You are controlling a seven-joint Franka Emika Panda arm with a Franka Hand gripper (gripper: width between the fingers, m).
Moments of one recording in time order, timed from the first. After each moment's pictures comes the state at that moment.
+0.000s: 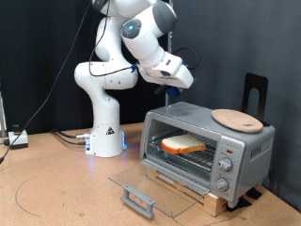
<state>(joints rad) -0.33 -0.85 0.49 -2.79 1.02 1.60 -1.46</state>
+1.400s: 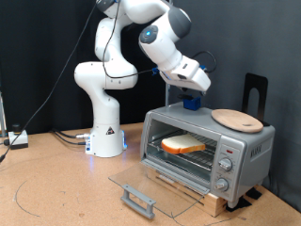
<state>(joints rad) -0.33 -0.84 0.56 -2.76 1.26 1.63 -1.40</state>
